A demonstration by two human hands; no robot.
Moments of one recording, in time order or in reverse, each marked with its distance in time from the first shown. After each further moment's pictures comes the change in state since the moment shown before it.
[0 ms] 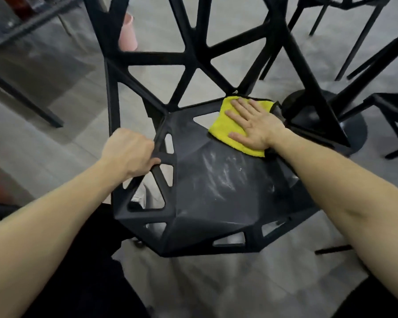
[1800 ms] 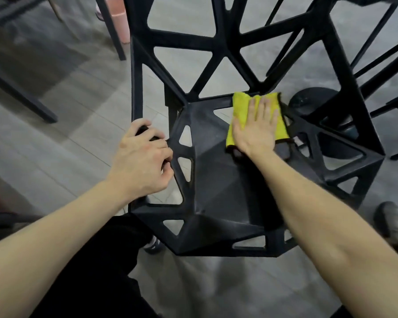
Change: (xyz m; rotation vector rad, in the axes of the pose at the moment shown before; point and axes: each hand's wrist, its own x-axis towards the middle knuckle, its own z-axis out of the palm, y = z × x) left_hand -0.026 -0.014 0.033 -0.495 0.465 0.051; right_hand 0.044 -0.106 -0.002 0.324 0.199 0.698
